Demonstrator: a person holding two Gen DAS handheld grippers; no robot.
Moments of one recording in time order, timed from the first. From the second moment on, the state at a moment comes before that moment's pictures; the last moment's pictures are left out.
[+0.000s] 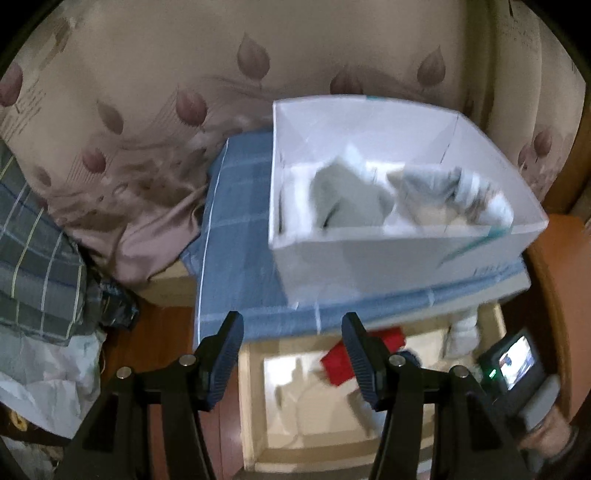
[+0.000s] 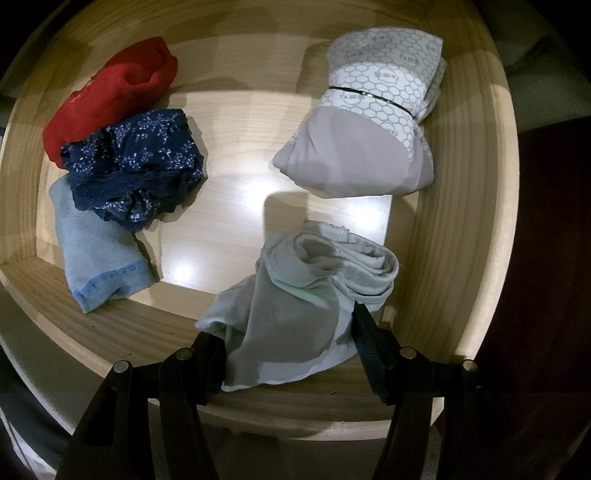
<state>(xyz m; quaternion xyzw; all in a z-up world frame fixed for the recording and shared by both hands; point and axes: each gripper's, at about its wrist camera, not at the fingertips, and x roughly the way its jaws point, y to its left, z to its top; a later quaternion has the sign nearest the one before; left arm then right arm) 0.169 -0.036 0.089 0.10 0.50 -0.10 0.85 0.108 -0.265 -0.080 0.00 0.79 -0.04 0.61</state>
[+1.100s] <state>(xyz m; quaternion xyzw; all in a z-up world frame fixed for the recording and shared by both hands) 0.118 -0.006 -0.056 0.05 0.61 -0.03 0.79 0.105 -0.259 -0.086 0.00 0.79 -0.04 0.61</state>
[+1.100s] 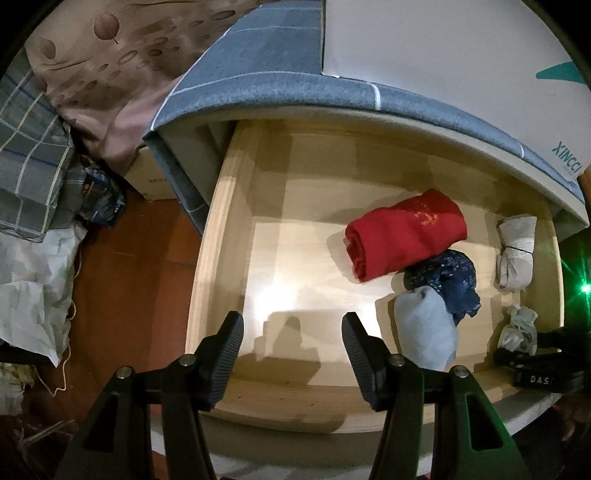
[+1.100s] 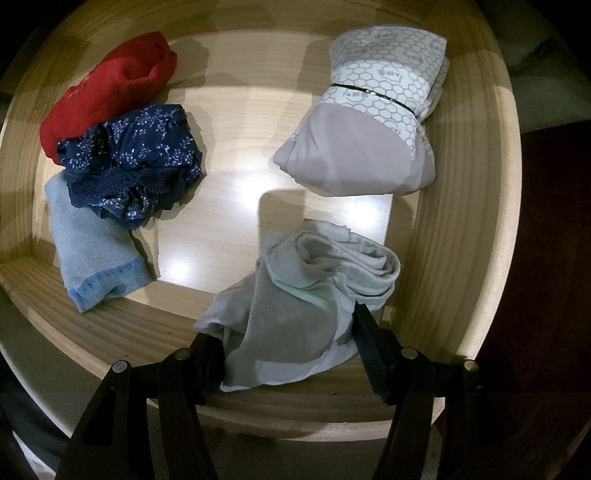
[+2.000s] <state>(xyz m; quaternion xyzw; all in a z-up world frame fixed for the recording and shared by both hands) 0.114 0.003 -0.044 0.03 0.57 0.00 0.82 0.095 -0.294 -0.042 0.06 0.72 -0.04 0.69</state>
